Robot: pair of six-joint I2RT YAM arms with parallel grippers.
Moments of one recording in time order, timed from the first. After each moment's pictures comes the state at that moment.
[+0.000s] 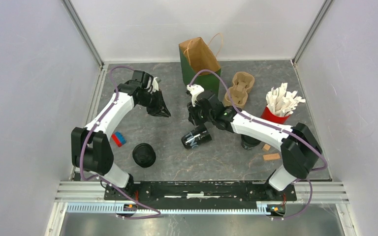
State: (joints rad) left arm -0.25 1.56 1.28 -0.81 0.47 -0.42; right arm 0.82 1.62 1.16 -0.19 0.01 0.23
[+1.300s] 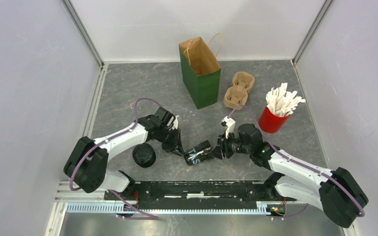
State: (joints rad) left arm -0.61 1.39 0.77 -0.54 0.50 -0.56; right arm 0.69 1.00 0.36 0.09 -0.45 0.37
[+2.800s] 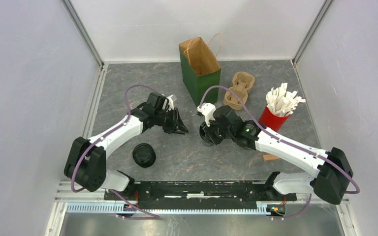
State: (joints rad) left arm -0.49 1.40 0.89 -0.39 0.52 -0.63; right arm 0.88 1.25 0.91 -0.43 -0.05 0.07
